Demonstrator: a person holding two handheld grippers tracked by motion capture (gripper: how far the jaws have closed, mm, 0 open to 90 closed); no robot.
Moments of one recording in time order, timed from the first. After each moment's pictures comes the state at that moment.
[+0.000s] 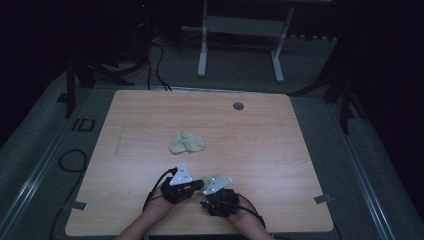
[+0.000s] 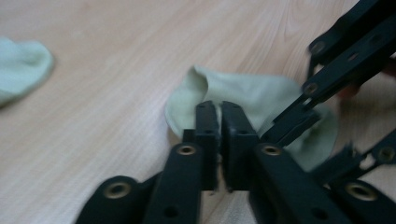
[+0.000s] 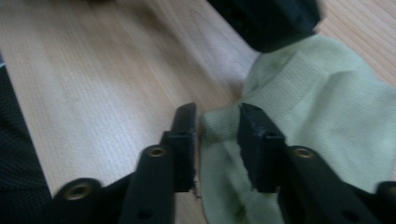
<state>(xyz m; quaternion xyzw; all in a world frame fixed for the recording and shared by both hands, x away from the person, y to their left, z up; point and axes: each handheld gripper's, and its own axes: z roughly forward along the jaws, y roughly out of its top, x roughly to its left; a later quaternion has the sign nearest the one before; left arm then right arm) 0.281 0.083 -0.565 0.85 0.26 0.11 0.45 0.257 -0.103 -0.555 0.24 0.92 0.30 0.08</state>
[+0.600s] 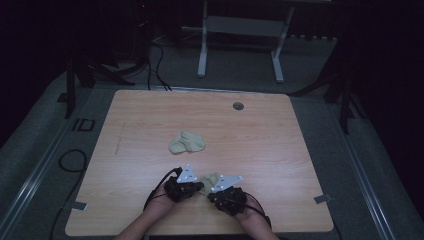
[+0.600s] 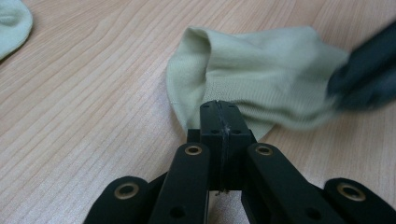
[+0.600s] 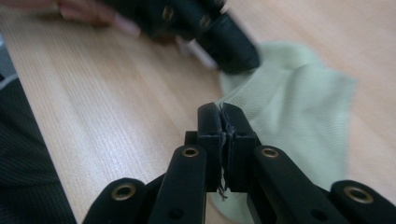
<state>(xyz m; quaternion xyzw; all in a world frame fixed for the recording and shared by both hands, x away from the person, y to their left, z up) 0.287 0.078 -0.574 0.87 0.27 0.10 0.40 0.254 -0.123 -0.533 0.26 0.90 0.33 0.10</state>
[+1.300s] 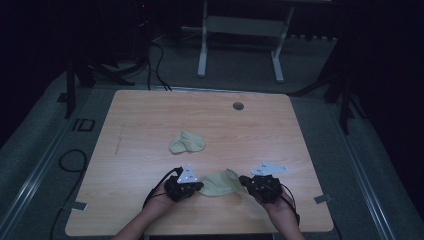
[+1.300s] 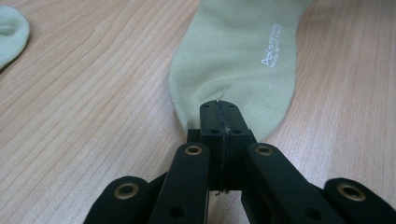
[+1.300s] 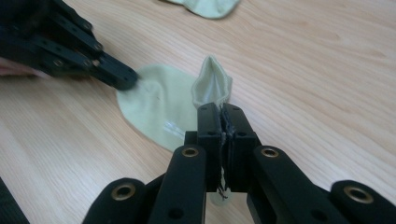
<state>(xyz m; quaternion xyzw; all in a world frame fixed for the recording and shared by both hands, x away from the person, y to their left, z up) 0.291 0.079 -0.573 0.88 0.24 0.11 0.40 0.268 -0.206 -0.497 0.37 0.84 0.37 0.15</state>
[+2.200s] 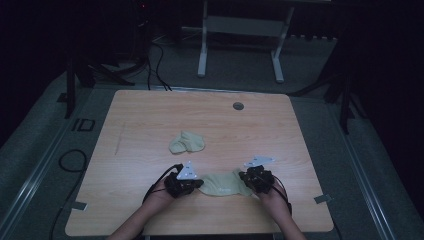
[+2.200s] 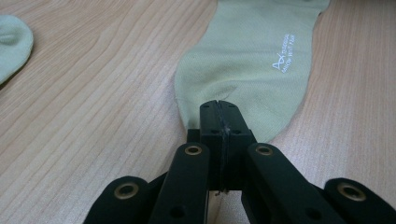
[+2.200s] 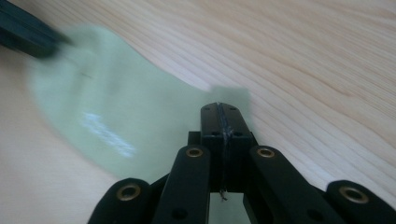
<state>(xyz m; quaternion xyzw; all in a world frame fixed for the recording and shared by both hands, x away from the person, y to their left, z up) 0.301 0.081 -0.572 0.88 0.23 0.11 0.40 0.315 -0.199 -0.542 0.38 0.86 0.30 0.16</state>
